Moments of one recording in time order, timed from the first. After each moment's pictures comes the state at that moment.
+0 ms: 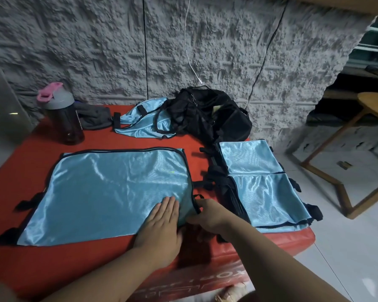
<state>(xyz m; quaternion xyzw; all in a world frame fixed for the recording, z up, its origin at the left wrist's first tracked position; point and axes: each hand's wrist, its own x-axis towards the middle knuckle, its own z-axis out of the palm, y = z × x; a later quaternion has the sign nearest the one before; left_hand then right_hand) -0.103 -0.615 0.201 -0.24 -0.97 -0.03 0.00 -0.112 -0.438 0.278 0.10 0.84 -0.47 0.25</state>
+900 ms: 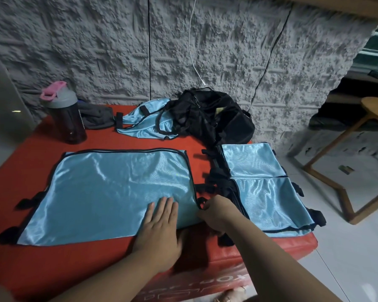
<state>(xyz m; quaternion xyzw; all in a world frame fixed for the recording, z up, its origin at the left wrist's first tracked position) -0.105 -0.613 0.191 -0.20 -0.98 -0.04 0.05 -0.131 -0.427 0.280 0.12 0.95 -0.24 0.18</state>
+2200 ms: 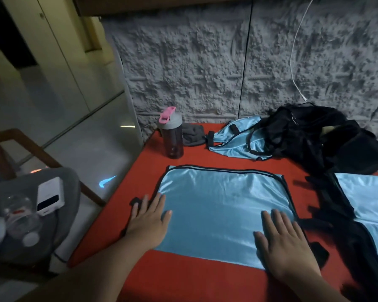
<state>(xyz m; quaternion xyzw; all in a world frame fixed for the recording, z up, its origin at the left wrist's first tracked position) -0.157 -0.869 0.221 0.10 -0.99 -0.06 -0.07 -0.153 -0.509 0.210 -0.06 1.00 -0.07 0.02</state>
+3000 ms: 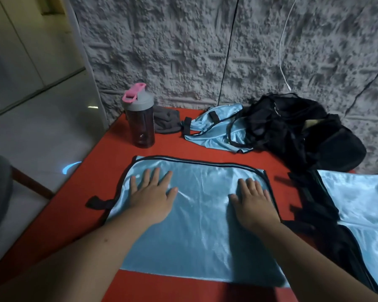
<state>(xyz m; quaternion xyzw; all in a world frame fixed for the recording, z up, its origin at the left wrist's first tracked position) -0.258 -0.802 0.207 0.04 -1.00 -0.06 -0.06 -0.268 -0.519 0.210 -0.03 0.99 -0.10 0.06</state>
